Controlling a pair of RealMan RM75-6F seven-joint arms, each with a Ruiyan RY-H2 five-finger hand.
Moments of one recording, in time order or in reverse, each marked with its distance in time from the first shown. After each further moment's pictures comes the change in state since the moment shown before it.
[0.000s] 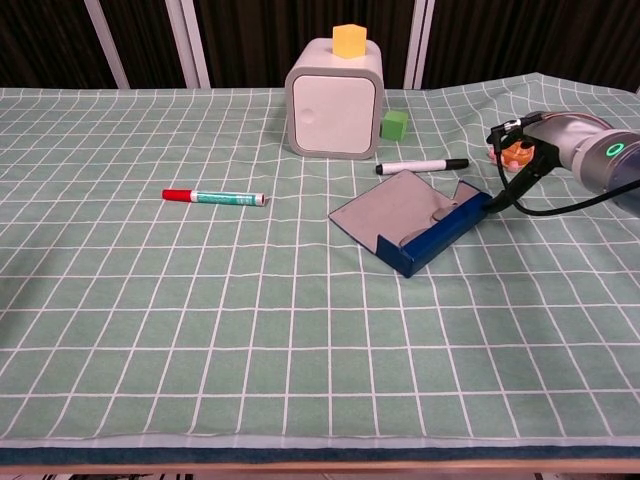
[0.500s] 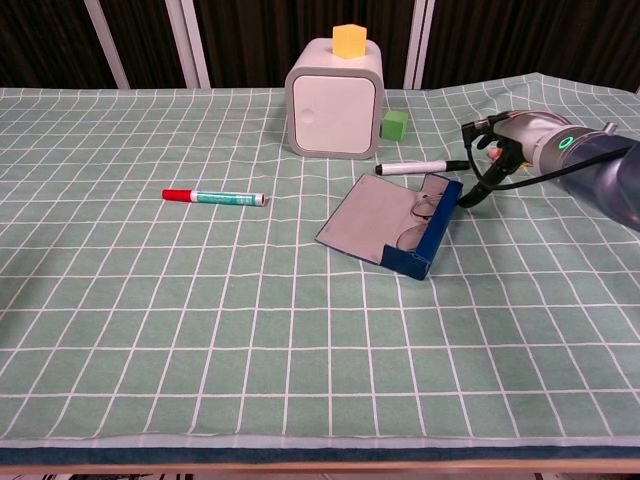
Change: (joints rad) left arm 0.001 0.002 -0.004 0.001 -0.004 0.004 -0.004; right arm 0.104 -0.085 0.034 0.169 0.081 -0.073 -0.044
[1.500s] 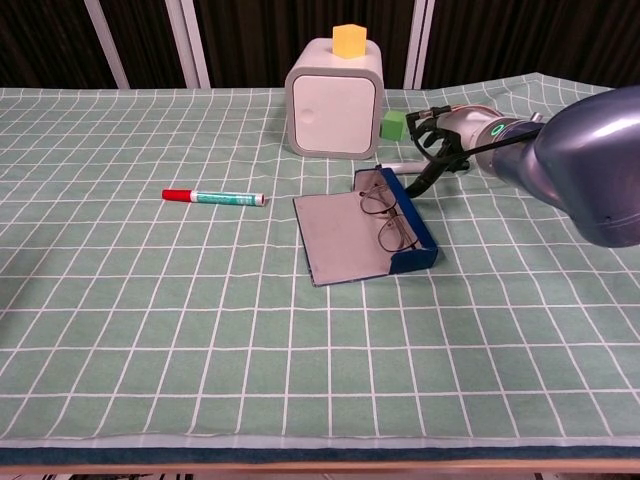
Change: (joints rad) left arm 0.000 0.004 -0.004 0.001 -0.011 -0.005 -0.009; right arm 0.136 -0.096 0.053 0.149 0.056 -0.123 0.026
